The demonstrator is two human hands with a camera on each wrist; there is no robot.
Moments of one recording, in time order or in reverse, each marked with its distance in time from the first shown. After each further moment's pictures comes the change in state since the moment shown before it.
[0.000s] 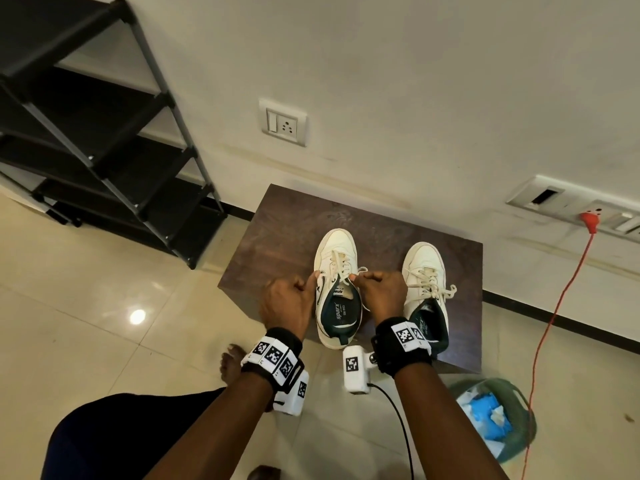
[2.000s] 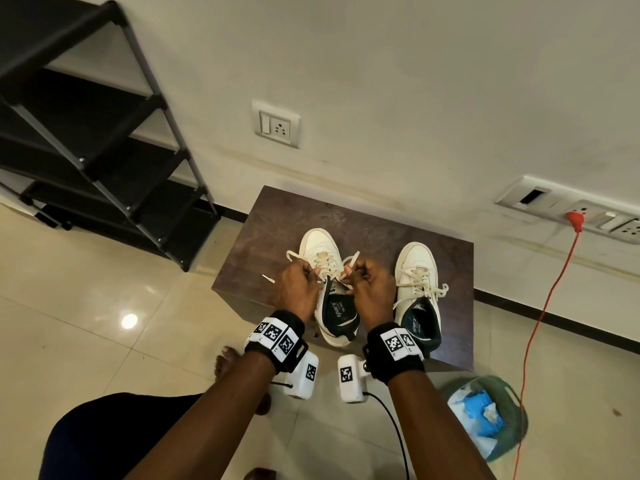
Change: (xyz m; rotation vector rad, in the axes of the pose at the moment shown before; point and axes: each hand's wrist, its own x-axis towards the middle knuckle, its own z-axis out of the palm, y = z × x) left_hand 0.031 0.000 0.038 -0.249 -0.275 -0.044; right_hand -0.004 0.010 0.006 0.163 -0.060 -0.285
